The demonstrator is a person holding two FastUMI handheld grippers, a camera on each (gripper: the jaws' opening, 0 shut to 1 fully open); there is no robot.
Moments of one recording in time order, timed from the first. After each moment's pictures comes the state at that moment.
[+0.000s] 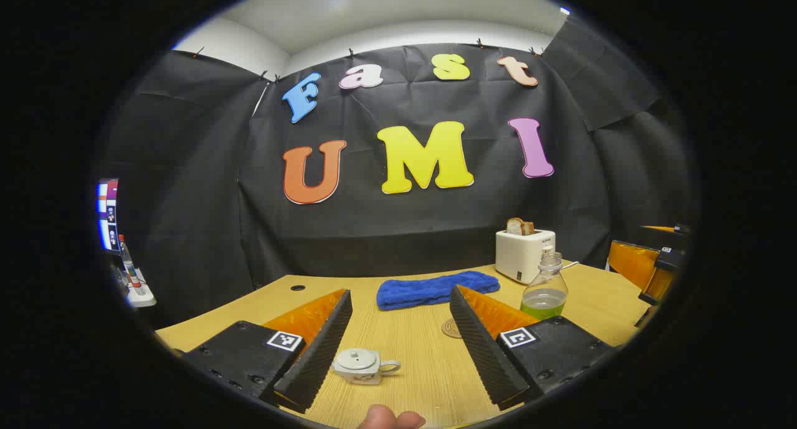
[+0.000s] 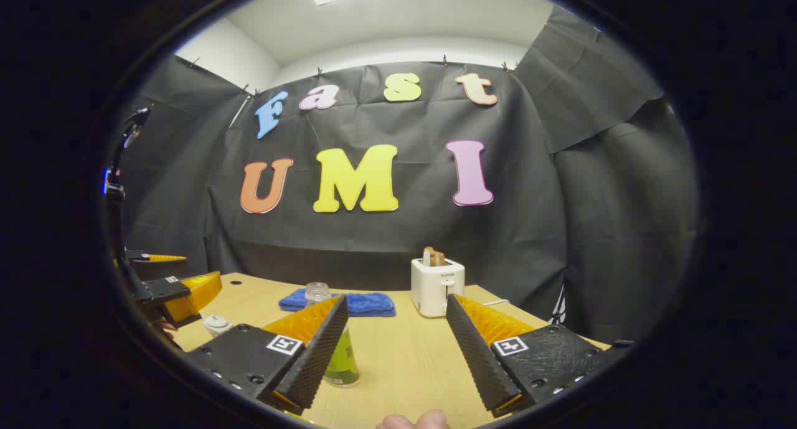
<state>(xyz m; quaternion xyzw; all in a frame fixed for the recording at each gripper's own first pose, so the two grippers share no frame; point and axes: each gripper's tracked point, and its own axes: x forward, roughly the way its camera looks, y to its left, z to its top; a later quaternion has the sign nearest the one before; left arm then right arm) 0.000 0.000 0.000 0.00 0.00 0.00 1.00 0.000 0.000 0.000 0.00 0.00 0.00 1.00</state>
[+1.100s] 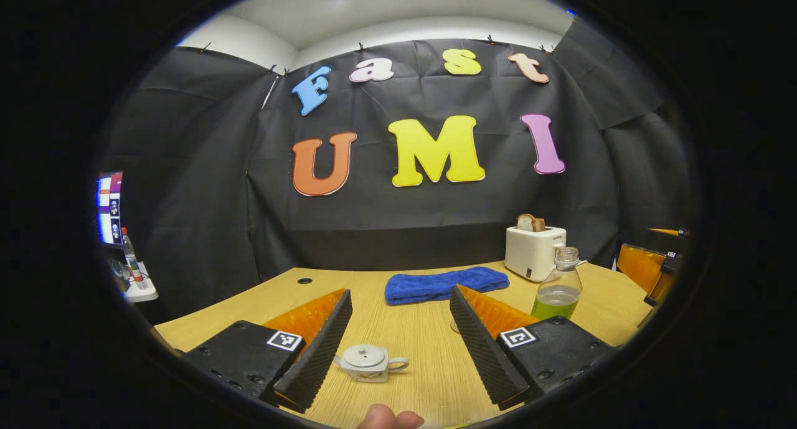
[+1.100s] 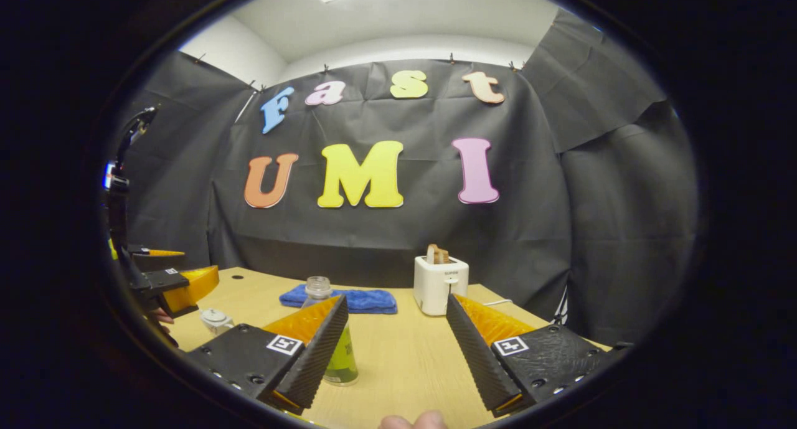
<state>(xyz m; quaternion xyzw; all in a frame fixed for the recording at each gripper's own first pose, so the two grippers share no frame) 0.005 0.004 -0.008 -0.01 0.01 0.02 1.00 0.004 0.001 -0.009 -0.01 0.01 0.01 1.00</state>
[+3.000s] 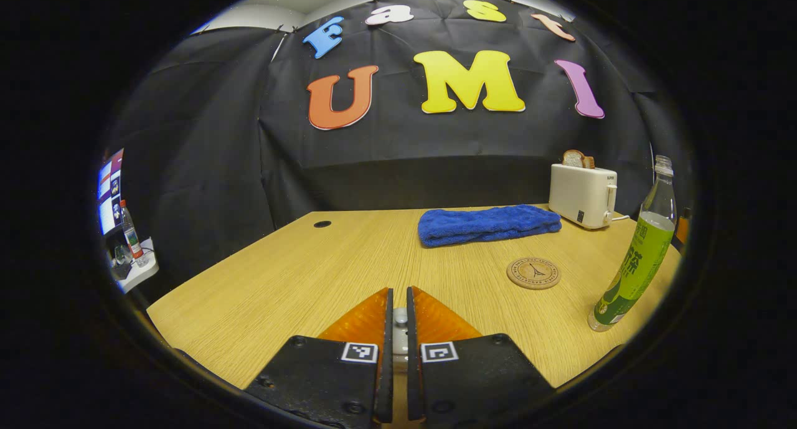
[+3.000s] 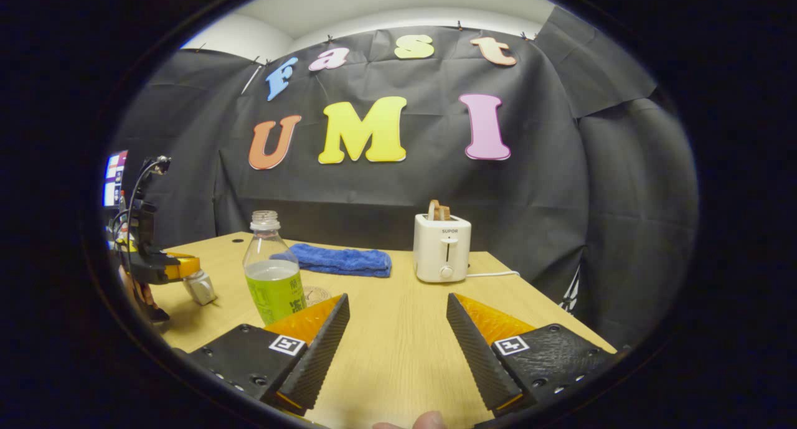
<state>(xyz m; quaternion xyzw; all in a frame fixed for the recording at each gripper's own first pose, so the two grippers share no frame) 0.055 0.051 -0.125 -0.01 0.15 0.07 0.99 0.039 -0.046 -0.074 -0.03 0.09 0.05 0.99</state>
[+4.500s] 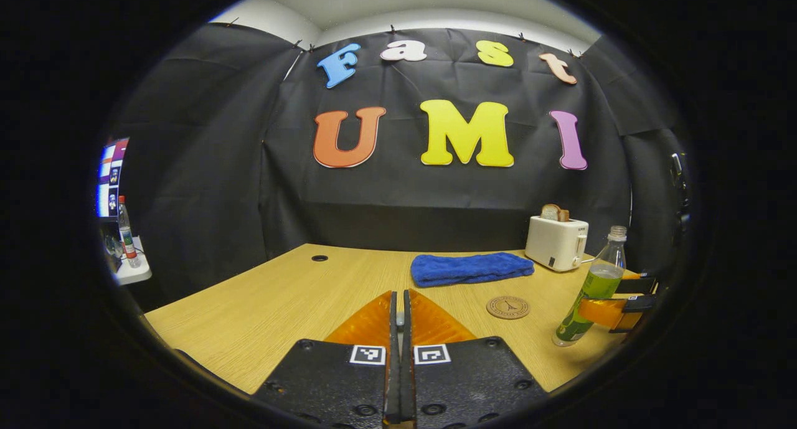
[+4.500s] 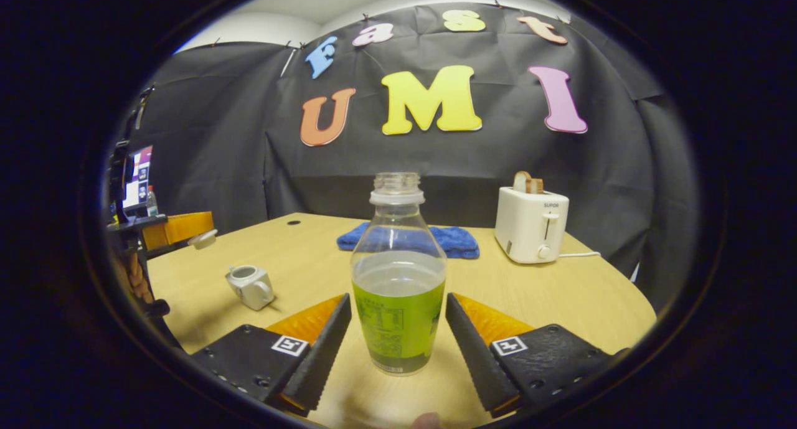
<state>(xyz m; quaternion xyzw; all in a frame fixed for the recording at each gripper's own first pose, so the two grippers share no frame) 0.017 0.086 -0.058 -0.06 0.05 0.02 1.00 0.060 0.091 -0.120 -0.03 0.17 0.16 0.97</state>
